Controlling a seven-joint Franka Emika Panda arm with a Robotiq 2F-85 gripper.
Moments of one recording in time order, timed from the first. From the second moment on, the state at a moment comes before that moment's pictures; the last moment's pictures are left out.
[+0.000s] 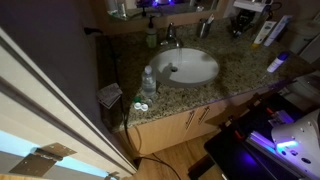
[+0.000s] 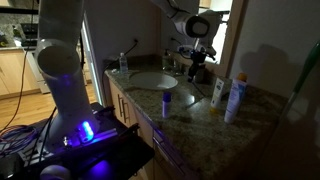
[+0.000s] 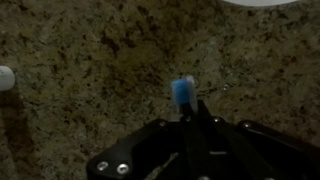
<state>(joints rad) -0.17 0.36 -0.26 -1.89 0.22 2.06 0.74</state>
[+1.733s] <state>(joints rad) -0.21 0.30 -0.31 -2.10 0.19 2.34 0.77</state>
